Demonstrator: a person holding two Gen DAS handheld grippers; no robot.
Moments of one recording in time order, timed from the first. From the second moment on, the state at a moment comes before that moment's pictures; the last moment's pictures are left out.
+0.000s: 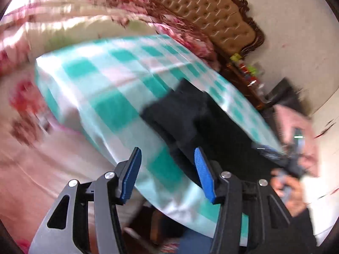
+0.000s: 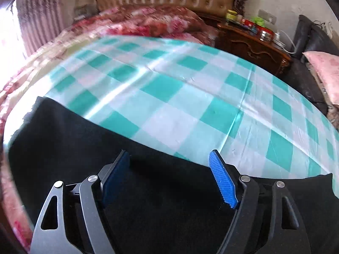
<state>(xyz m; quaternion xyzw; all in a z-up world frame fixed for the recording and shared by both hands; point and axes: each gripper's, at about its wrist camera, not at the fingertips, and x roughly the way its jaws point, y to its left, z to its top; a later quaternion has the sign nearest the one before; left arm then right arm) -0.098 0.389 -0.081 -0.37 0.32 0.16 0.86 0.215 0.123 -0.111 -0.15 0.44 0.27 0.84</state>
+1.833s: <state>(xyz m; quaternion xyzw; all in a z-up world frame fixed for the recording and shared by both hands) 0.030 0.046 -0.005 0.24 0.26 0.07 0.93 0.210 -0.145 -0.063 0.16 0.48 0.20 0.84</state>
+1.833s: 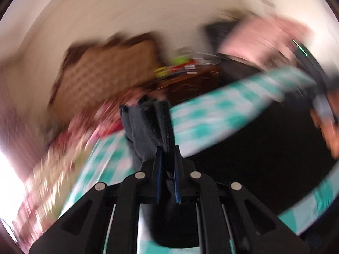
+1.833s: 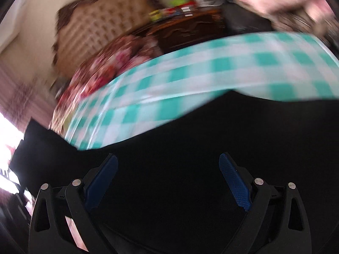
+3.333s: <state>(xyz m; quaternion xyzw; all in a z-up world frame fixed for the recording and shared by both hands) 0.023 -0.089 -0.135 0.43 0.22 -0.04 0.88 0.214 -0.118 -0.092 0.16 0.54 0.31 0.77</state>
